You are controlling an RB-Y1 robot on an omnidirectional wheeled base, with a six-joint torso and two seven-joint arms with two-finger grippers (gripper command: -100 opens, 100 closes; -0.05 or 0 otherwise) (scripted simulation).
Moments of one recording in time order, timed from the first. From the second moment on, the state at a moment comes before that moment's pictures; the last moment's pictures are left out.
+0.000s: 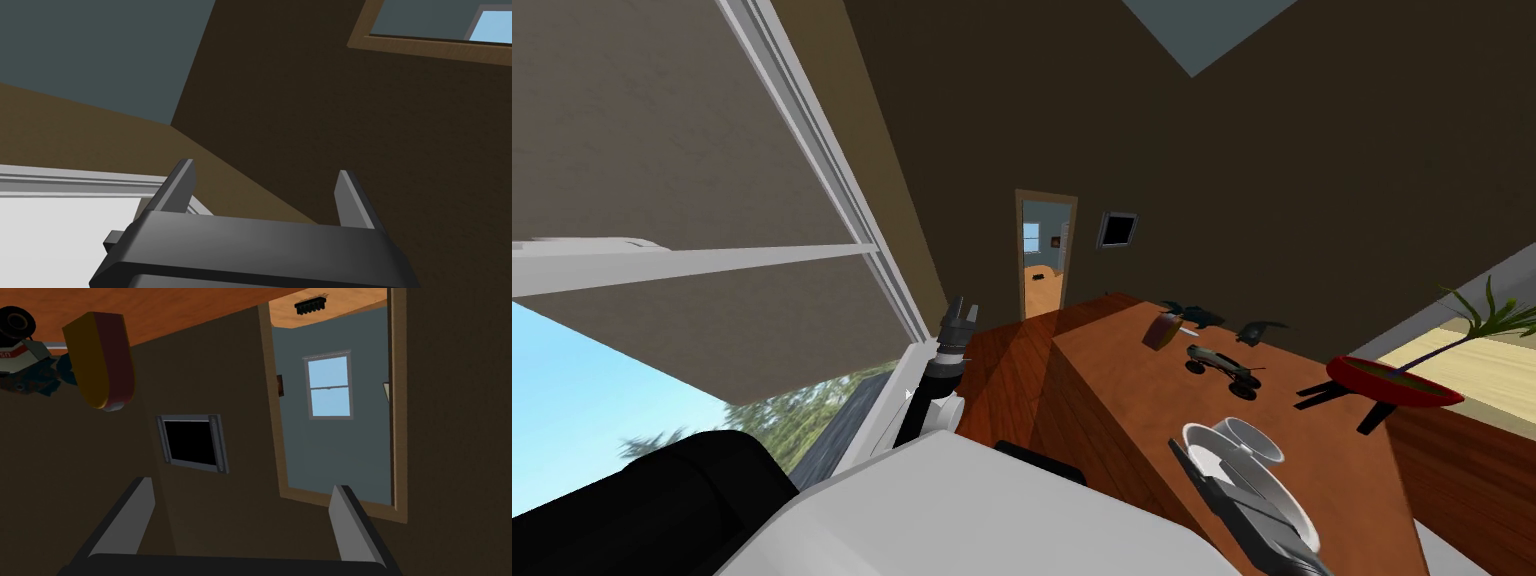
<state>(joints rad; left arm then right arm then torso) 0.49 0.03 -0.04 -2.29 -0.08 -0.48 0.09 0.87 -0.27 -0.28 -2.00 1.06 -0.42 -0.08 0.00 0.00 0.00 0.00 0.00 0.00</state>
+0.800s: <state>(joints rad) 0.49 0.03 -0.04 -2.29 -0.08 -0.48 0.09 0.92 -0.29 -0.34 -1.90 1.28 -0.45 -0.08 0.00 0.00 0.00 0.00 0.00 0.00</state>
